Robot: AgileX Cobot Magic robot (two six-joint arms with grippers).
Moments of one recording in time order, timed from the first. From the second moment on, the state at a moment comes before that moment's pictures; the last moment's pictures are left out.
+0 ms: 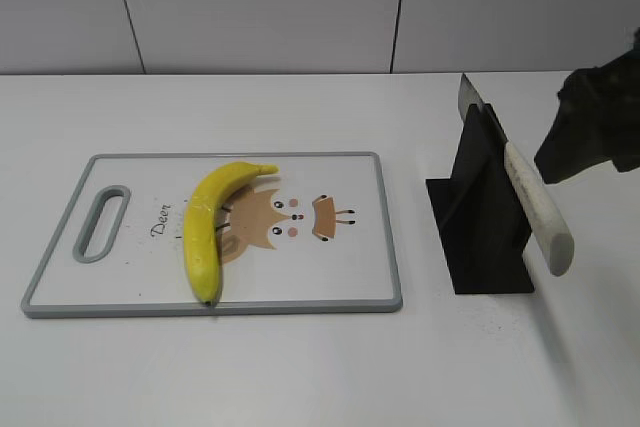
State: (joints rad) left arm -0.09 0.02 -0.51 -0.02 1.05 0.09; right arm 0.35 1.33 -1.08 0.13 1.05 0.06
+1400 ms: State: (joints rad) left arm -0.09 0.02 -0.51 -0.02 1.05 0.09; right arm 0.35 1.75 -1.25 0.07 1.16 0.18
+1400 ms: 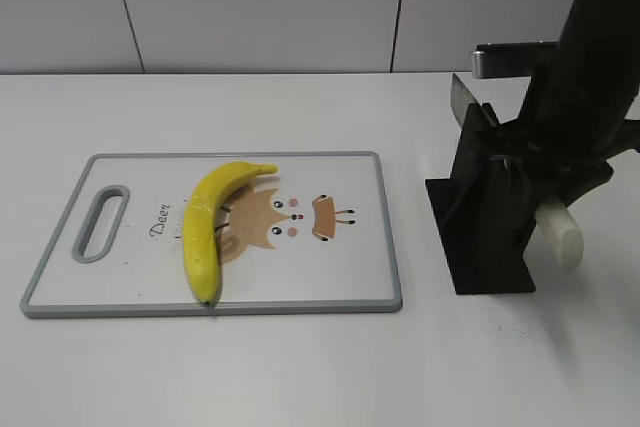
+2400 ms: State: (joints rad) left arm -0.09 0.03 -0.51 -0.02 1.04 0.11; right arm 0.36 1.57 -1.35 0.23 1.18 -0.35
